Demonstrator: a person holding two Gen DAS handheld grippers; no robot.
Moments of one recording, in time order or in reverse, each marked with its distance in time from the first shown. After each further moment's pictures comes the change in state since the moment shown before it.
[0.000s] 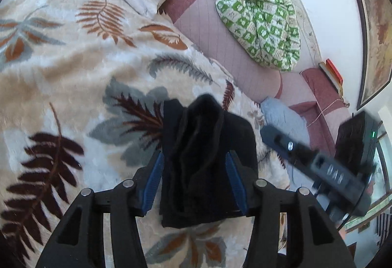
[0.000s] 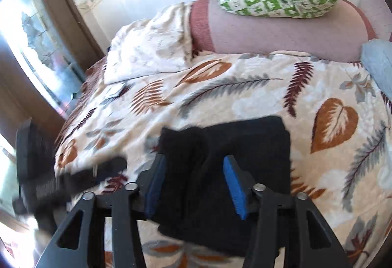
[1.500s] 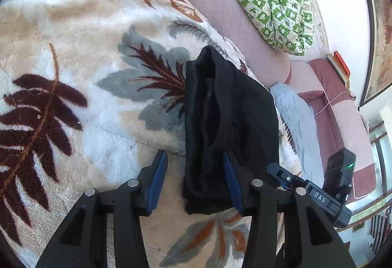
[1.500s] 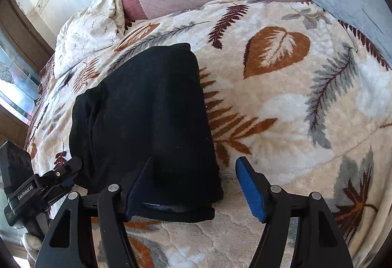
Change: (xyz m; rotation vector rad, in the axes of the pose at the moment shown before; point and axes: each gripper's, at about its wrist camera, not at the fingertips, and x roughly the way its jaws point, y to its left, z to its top) left arm 0.017 0.030 -0.021 -0.040 0.076 -0.010; right arm 0.008 -0.088 -0.084 0.218 0.108 -0.139
